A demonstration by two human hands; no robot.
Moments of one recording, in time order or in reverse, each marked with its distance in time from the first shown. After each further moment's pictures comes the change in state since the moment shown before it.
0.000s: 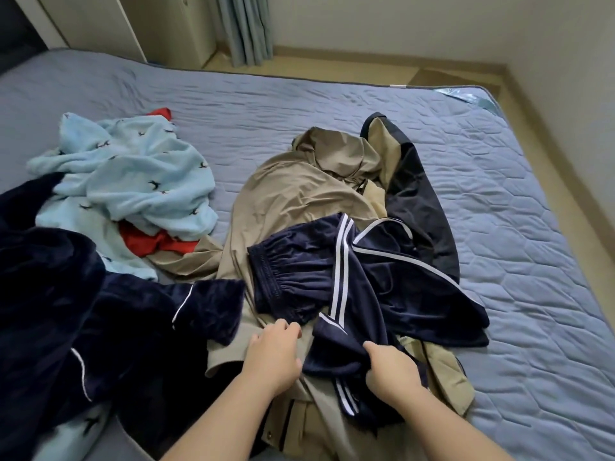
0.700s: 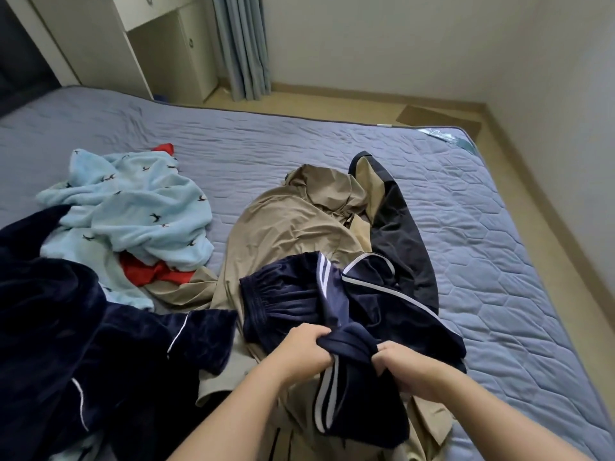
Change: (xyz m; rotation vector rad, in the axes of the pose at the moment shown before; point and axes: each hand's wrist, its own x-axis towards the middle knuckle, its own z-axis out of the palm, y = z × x) left_hand 0.006 0.061 -0.070 -0.653 -0.062 0.171; right_hand -0.021 0.025 -0.109 0.973 -0.380 -0.024
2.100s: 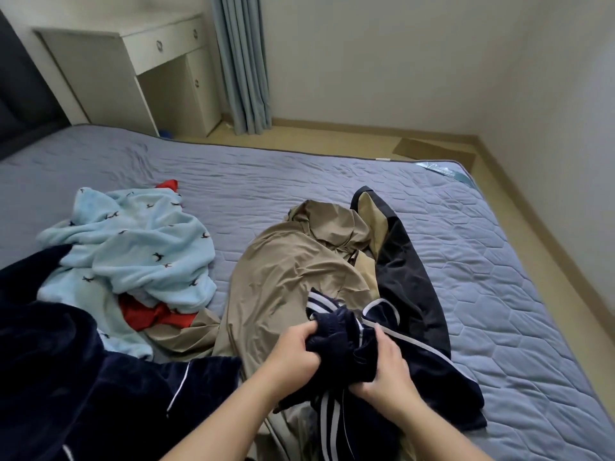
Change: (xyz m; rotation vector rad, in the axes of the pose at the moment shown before) left_hand 0.022 0.012 -0.056 -0.333 0.135 0.105; right_hand 0.037 -0.033 0.015 -0.457 0.525 -0.190
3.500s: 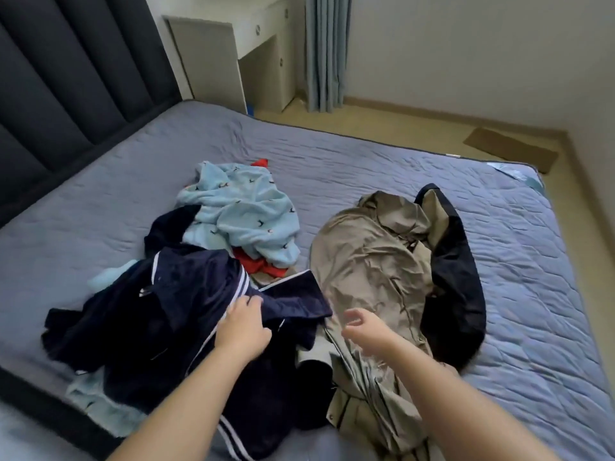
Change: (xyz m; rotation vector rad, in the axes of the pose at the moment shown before) left_hand -0.206 0.050 -0.166 0.847 0.323 -0.535; right_hand -0.110 -0.188 0.000 0.206 -0.437 0.038
